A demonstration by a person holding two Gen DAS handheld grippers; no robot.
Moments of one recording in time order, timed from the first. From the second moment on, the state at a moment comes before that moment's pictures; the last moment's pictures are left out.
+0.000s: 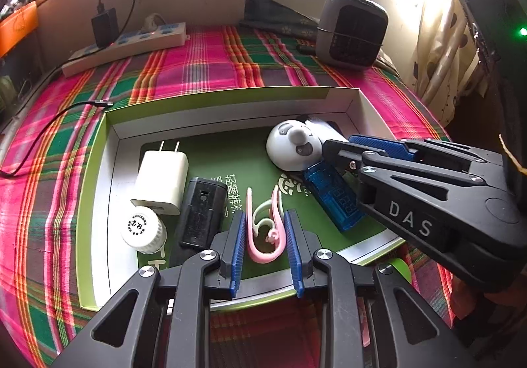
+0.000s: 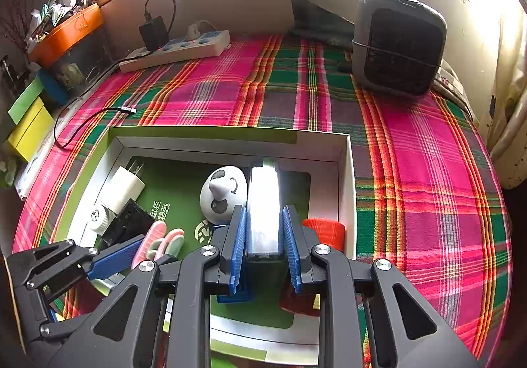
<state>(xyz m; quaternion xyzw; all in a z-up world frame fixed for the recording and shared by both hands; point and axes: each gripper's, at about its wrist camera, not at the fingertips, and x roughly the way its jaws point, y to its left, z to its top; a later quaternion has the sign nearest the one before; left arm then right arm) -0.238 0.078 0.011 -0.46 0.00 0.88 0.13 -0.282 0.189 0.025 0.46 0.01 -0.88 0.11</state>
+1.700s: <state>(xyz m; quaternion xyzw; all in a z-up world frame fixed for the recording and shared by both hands) -0.188 0.055 0.042 -0.42 0.01 0.91 0.07 -0.217 0.200 0.065 0.40 -0.03 -0.91 0.11</state>
